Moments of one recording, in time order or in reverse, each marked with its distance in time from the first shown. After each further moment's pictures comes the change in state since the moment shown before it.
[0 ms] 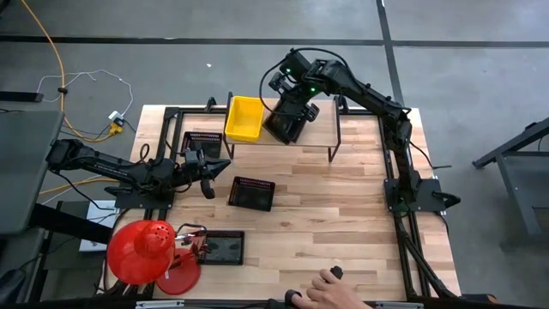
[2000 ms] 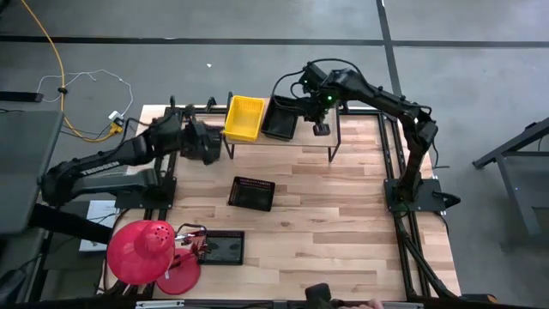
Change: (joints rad) left arm 0.590 0.016 0.409 -0.723 0.390 0.487; right arm -0.098 -0.230 -0.517 0.079 -0.045 0.769
